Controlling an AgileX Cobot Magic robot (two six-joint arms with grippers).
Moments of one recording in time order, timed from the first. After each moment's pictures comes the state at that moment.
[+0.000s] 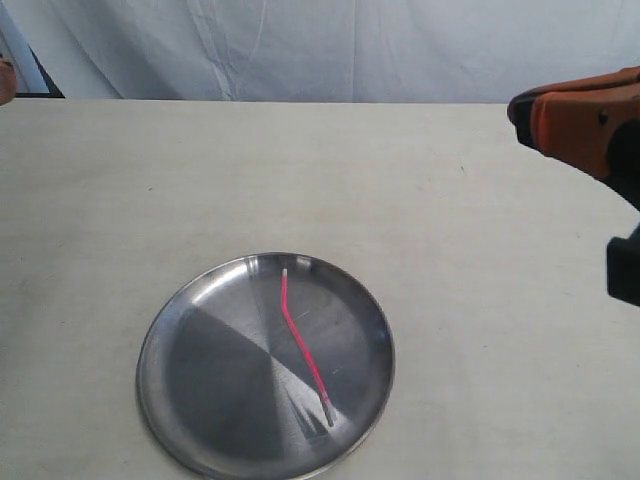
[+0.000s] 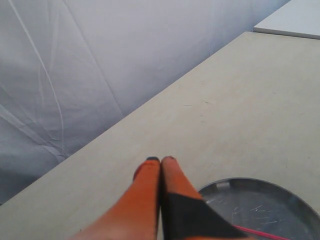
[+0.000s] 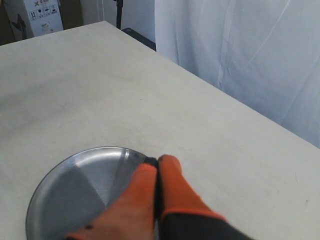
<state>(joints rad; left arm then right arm) -0.71 0.63 -0.78 0.06 0.52 0.20 0.84 0.70 -0.82 -0.37 0.60 0.29</state>
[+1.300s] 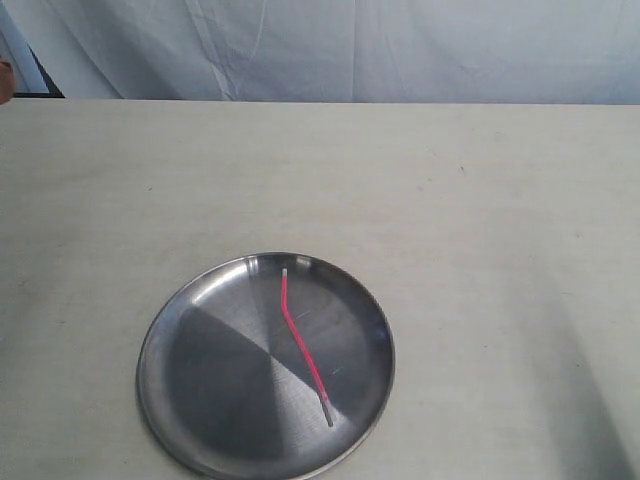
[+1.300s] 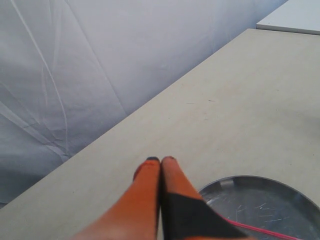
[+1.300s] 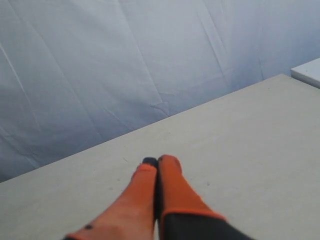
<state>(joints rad) -0.71 0.63 -0.78 0.08 0.52 0.20 -0.20 0.01 -0.09 -0.01 0.26 0.38</state>
